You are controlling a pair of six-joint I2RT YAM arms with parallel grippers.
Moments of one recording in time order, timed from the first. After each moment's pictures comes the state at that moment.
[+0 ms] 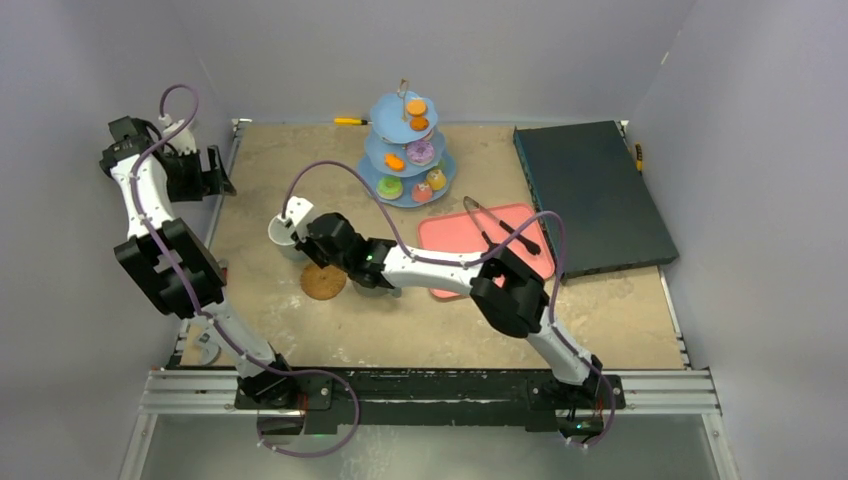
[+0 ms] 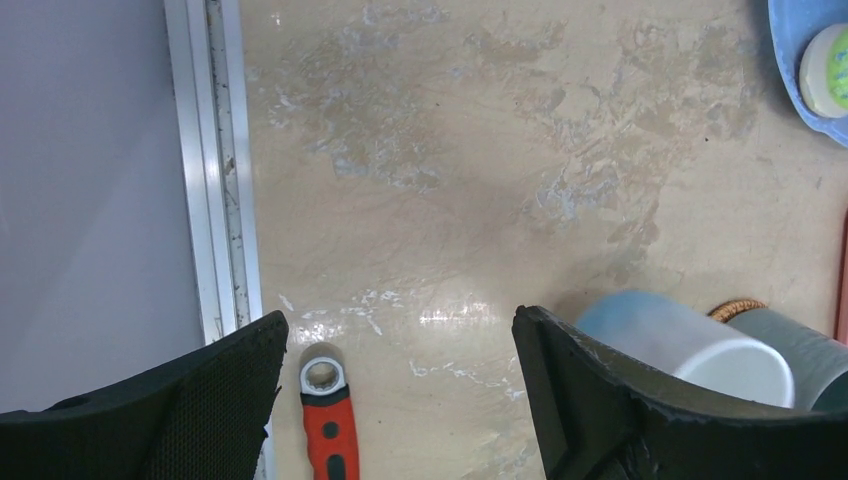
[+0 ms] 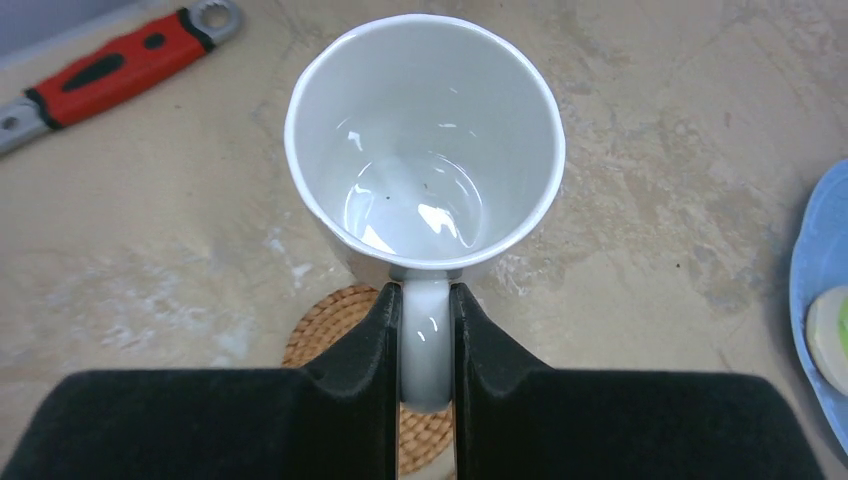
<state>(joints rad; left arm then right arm) 0.57 1.90 1.80 -0.99 0.49 0.34 1.14 2.28 1.84 -0.03 0.22 -0.03</state>
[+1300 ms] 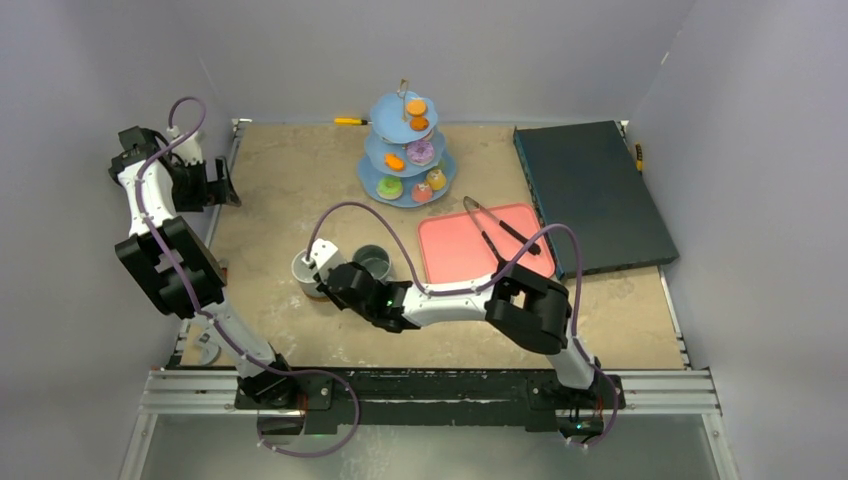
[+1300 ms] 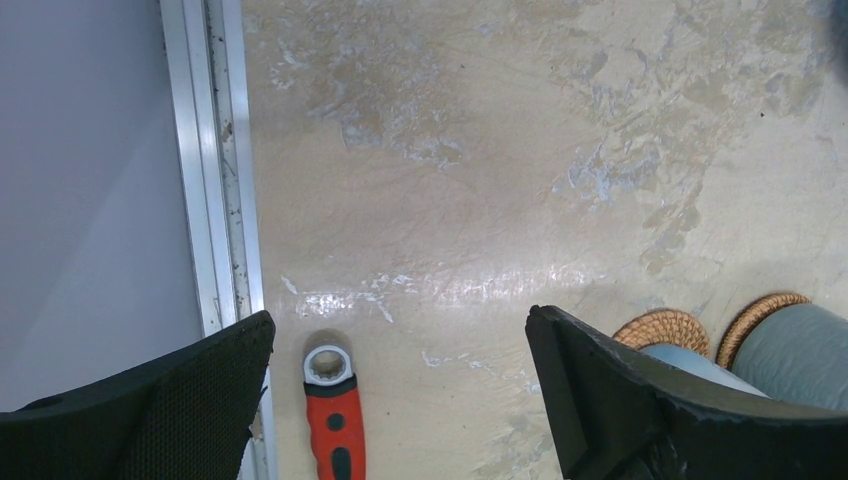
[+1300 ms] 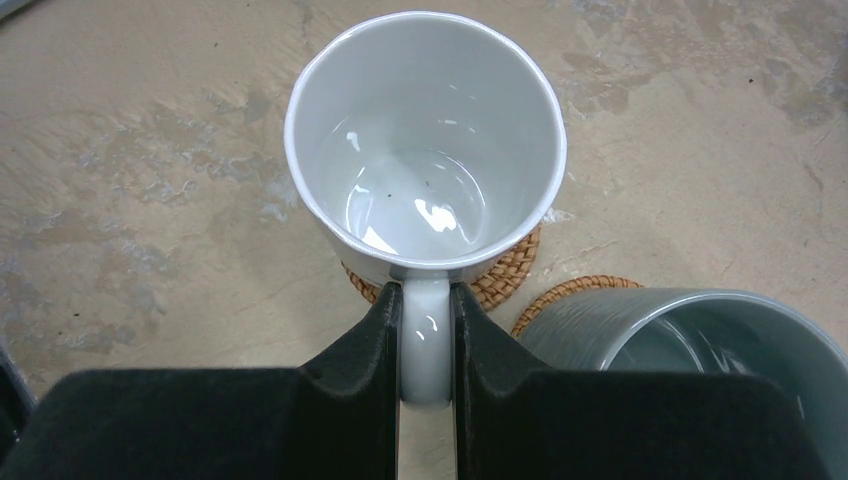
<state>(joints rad) 0.57 1.90 1.72 -0.96 0.43 0.36 1.27 2.07 1.38 0.16 0.39 0.13</state>
